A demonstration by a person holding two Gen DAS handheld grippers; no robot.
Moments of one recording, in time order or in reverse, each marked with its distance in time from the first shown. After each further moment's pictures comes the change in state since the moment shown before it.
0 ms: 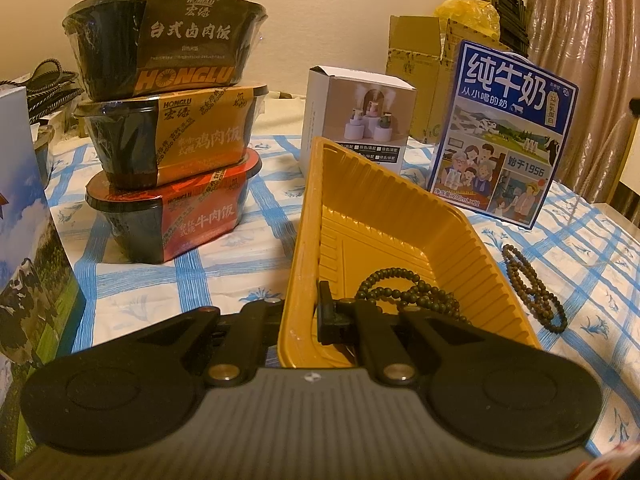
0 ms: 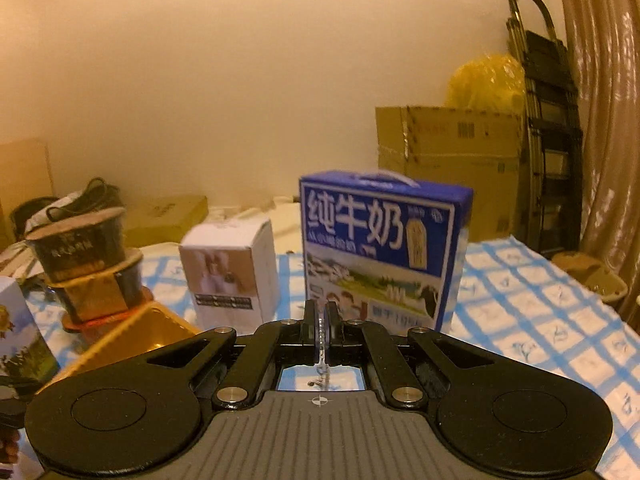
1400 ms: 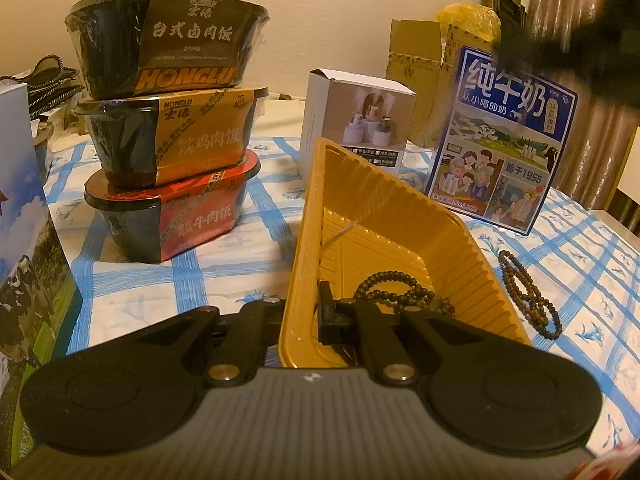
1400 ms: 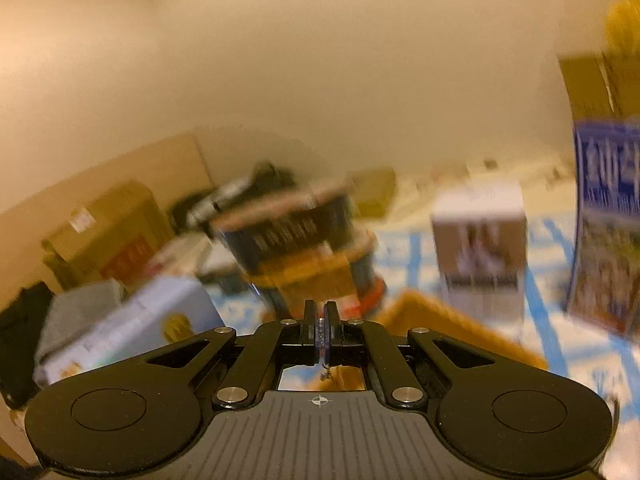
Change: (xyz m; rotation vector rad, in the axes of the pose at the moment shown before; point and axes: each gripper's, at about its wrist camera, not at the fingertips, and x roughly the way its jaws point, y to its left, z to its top) left arm -0.002 -0.002 0.003 -0.023 -0.005 -0.010; right arm 0.088 0.162 -0.028 0.090 0.148 0.488
